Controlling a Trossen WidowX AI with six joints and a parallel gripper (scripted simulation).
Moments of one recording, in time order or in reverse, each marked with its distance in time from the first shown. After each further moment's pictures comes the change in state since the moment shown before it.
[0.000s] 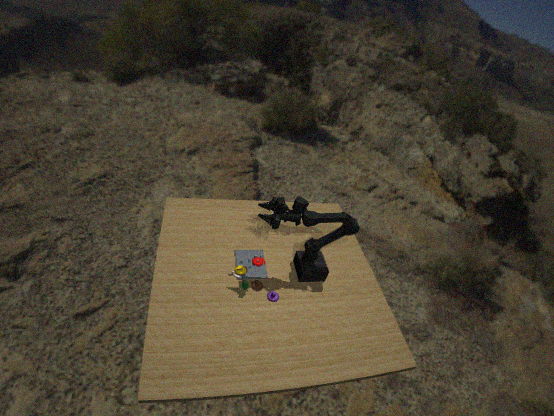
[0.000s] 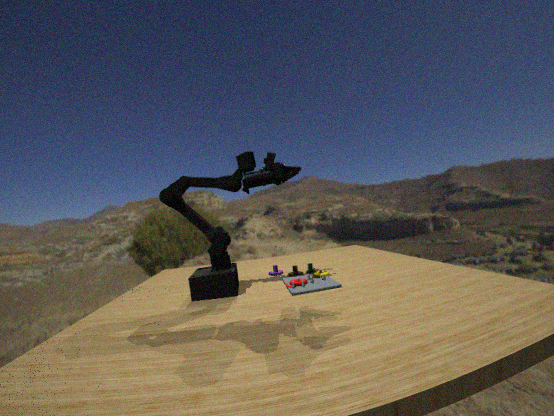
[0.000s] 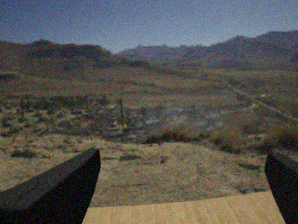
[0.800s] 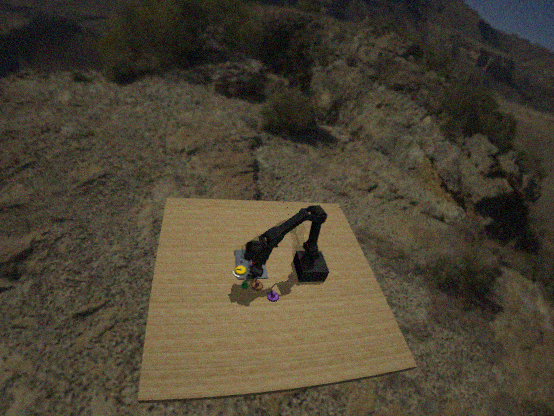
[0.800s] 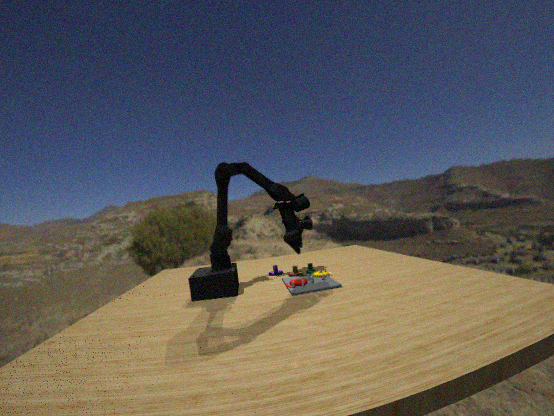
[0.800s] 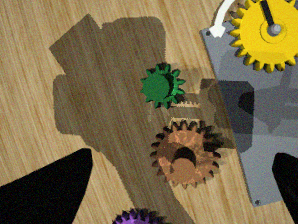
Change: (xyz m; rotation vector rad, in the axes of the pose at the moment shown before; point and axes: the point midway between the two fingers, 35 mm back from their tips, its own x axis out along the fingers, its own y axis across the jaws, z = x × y) arm -0.019 0.115 -0.283 0.230 1.422 -0.124
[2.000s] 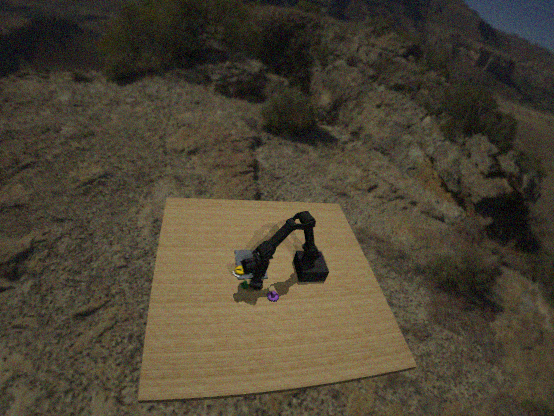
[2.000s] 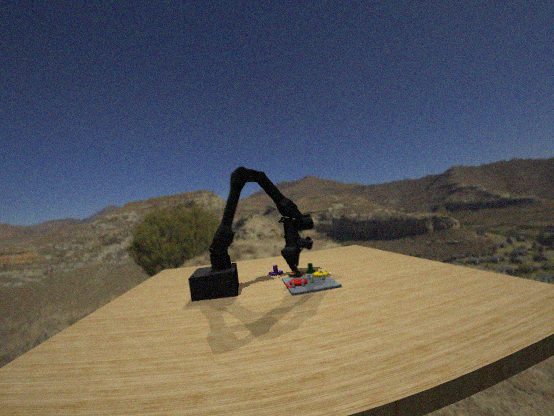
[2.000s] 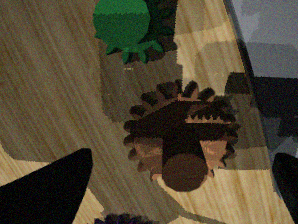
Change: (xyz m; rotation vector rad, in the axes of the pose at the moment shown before) arm 0.067 -0.003 -0.039 0.034 0.196 -0.142
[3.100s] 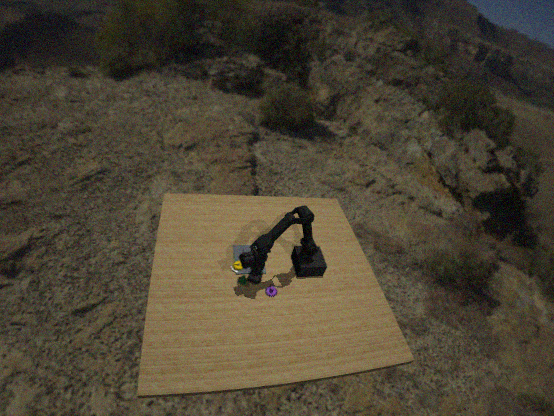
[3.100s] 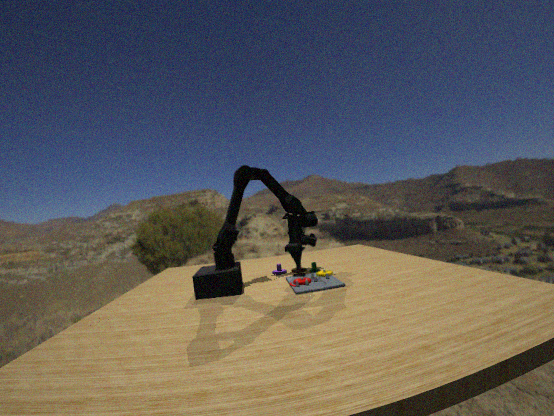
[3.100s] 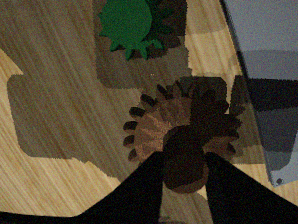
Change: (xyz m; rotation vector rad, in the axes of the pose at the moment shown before) arm -0.011 0.001 0.000 0.000 0.011 -0.007
